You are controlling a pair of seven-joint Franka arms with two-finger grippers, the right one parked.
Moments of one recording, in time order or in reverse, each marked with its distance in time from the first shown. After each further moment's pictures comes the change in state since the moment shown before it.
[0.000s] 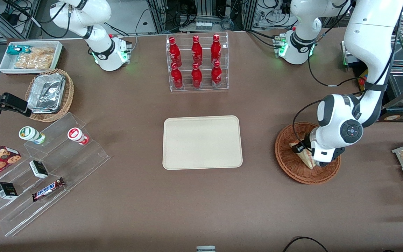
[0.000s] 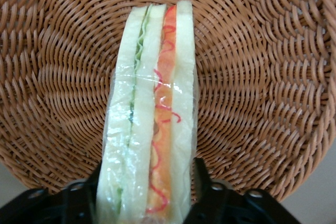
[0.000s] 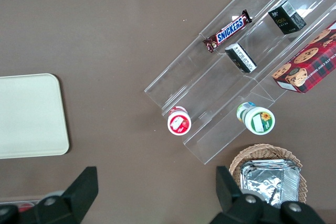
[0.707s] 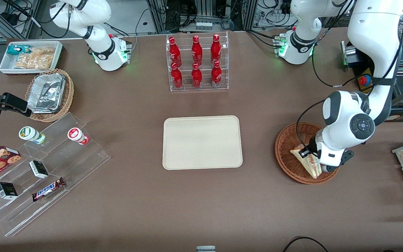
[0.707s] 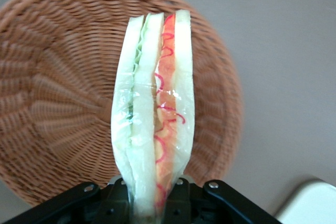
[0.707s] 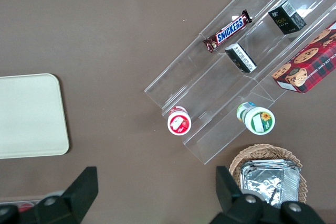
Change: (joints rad) arm -0.013 -0.046 -0.028 0.088 0.000 0.008 0.042
